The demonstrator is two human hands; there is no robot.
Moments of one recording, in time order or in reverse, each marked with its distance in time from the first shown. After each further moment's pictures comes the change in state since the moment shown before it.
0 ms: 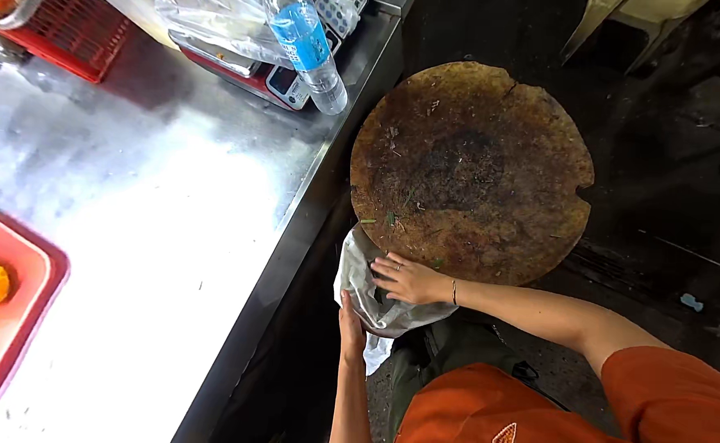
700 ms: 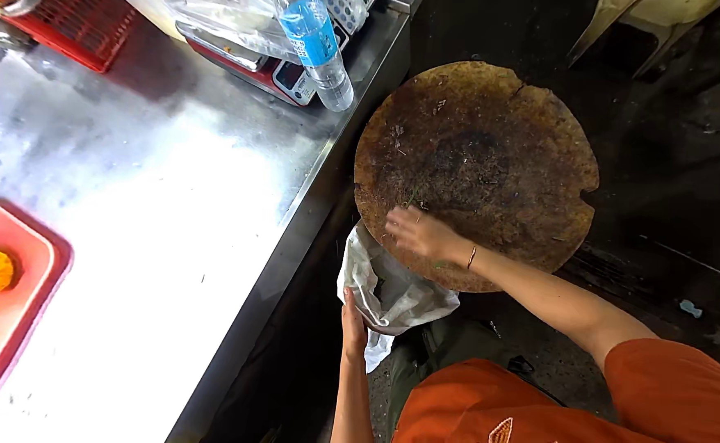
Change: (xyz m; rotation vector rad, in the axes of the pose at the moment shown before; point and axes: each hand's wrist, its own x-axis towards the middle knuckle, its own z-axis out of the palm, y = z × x) left_hand -0.002 -0.001 0.003 0.009 0.006 -0.022; right_hand -0.002 0.051 -0.066 -0.124 0.282 0.132
